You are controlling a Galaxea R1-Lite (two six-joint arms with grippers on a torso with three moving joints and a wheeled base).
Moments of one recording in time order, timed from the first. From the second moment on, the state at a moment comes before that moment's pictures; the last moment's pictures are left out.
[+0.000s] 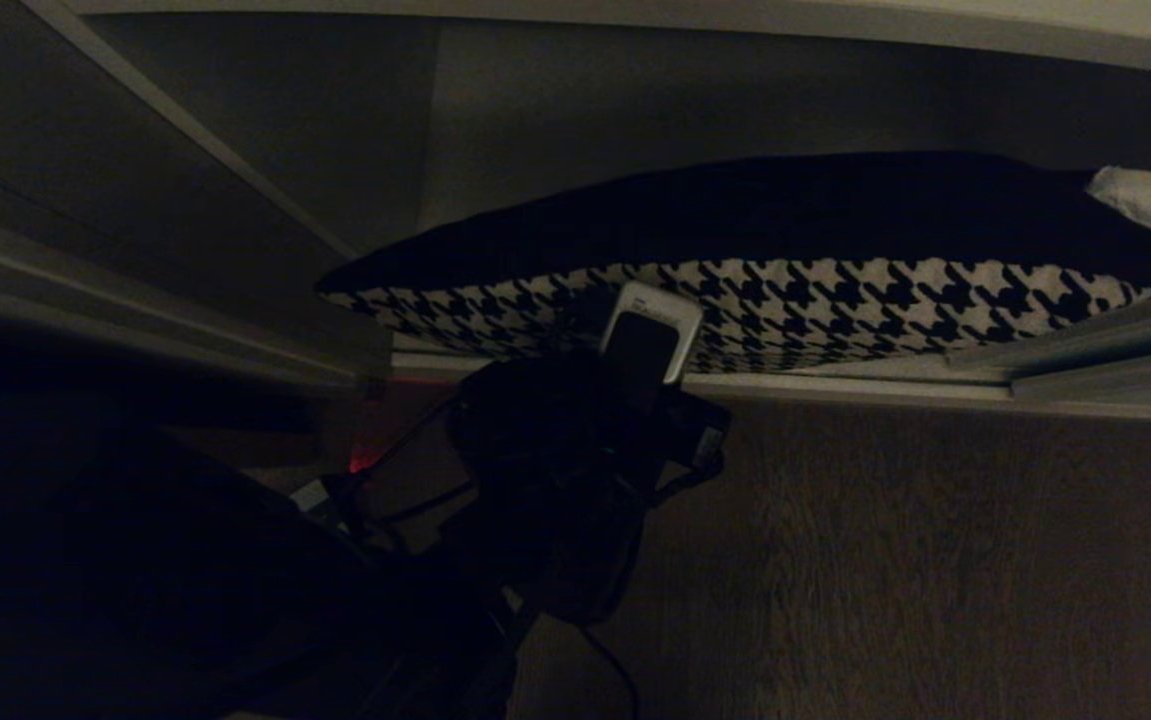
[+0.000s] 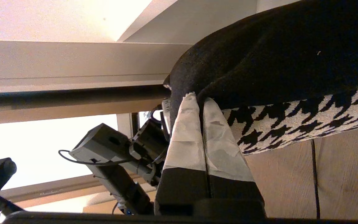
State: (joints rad) left arm -0.93 2.00 -0.96 -1.33 0.43 0.33; right arm 0.00 1.19 -0.86 -0.72 0.95 0.95
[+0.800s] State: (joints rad) left arm -0.92 2.02 -0.97 -1.34 0.42 0.32; right arm 0.01 1.15 -0.83 -0.71 0.95 0.94
